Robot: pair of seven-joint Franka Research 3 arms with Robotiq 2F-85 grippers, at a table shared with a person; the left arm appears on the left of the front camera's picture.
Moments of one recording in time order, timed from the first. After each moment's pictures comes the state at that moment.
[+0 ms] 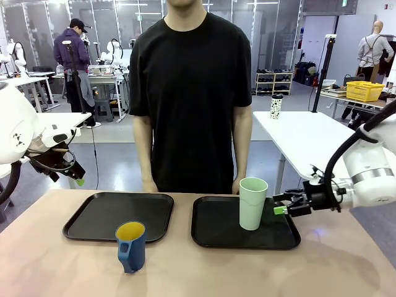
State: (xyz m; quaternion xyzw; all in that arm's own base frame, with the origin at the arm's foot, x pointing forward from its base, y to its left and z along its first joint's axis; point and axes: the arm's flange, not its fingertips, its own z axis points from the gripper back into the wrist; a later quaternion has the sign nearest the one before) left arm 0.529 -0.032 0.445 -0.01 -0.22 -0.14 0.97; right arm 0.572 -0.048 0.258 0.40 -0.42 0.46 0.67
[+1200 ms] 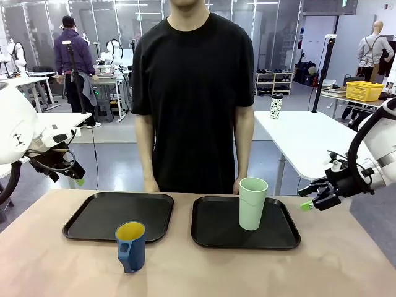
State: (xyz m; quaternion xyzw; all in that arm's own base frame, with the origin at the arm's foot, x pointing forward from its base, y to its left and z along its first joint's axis) left arm 0.529 -0.032 0.445 -0.01 -0.22 -0.14 0.97; right arm 0.548 -0.087 0.323 0.31 -0.34 0.51 0.73
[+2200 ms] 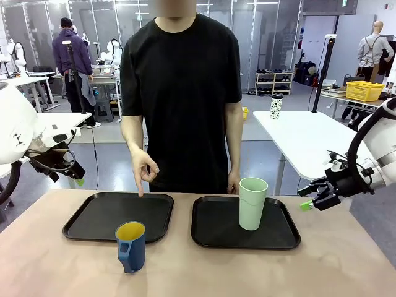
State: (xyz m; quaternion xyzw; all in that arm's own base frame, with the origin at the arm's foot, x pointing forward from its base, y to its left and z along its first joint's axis) left arm 0.529 -0.032 0.445 -0.01 -0.22 -0.14 0.97; right arm 0.548 -0.086 0.323 0.31 -0.34 0.51 0.73
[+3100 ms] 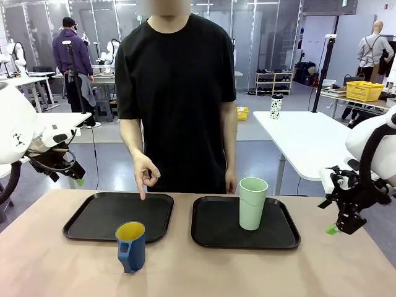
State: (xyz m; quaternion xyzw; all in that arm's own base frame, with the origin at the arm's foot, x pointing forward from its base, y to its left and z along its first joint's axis) left arm 0.529 -0.032 0.445 -0.01 -0.22 -0.14 0.97; right arm 0.461 -0.070 0.357 0.07 -0.24 0.64 0.72
